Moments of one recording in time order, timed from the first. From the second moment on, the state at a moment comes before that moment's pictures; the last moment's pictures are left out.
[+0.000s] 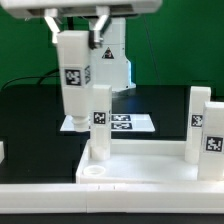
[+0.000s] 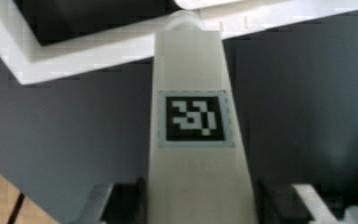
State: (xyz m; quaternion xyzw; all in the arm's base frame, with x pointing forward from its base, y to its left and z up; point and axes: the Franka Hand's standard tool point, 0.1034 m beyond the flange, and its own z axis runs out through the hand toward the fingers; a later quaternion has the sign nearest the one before) arm 0.617 -0.074 0.197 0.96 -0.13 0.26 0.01
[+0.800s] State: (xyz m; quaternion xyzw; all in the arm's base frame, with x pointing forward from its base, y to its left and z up) arm 0.602 -0.064 0.154 0.96 -0.11 0.25 0.03
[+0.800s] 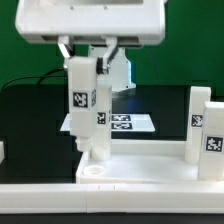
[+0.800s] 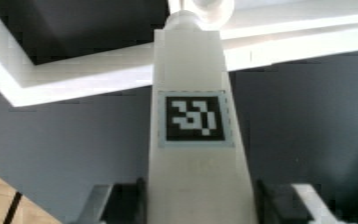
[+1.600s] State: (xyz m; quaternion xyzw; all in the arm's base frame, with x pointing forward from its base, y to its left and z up) arm 0.613 -0.051 0.140 0.96 -0.10 0.25 0.03
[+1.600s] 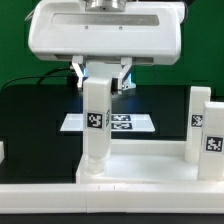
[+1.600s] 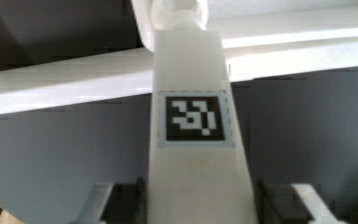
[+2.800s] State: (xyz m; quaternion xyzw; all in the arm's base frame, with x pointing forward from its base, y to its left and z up) arm 0.609 -0.055 0.119 0.96 -0.10 0.25 0.05
